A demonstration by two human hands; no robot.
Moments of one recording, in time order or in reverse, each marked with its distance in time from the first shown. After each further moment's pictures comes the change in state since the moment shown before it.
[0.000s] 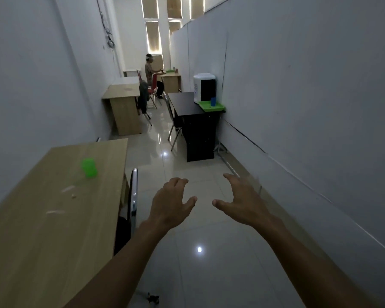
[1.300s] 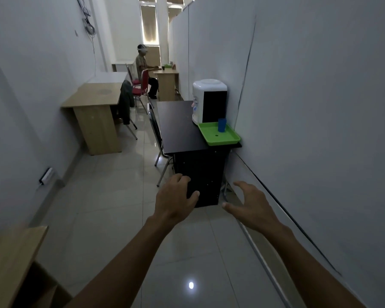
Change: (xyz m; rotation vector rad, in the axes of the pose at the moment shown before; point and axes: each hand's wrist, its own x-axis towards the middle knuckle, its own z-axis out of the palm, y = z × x) left_hand 0.881 -0.213 0.223 -0.043 0.055 -0.034; right_hand 0.898 0.190 0.053 0.084 0.023 0.067
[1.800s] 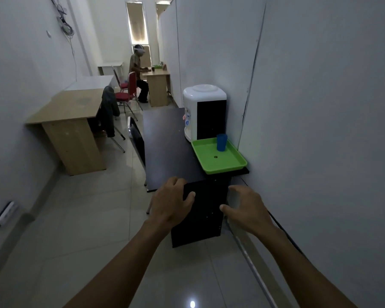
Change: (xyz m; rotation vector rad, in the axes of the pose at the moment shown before) left_hand 0.334 -0.071 0.116 0.065 -0.025 -0.003; right_hand 0.350 0.065 0.036 0.009 0.048 0.039
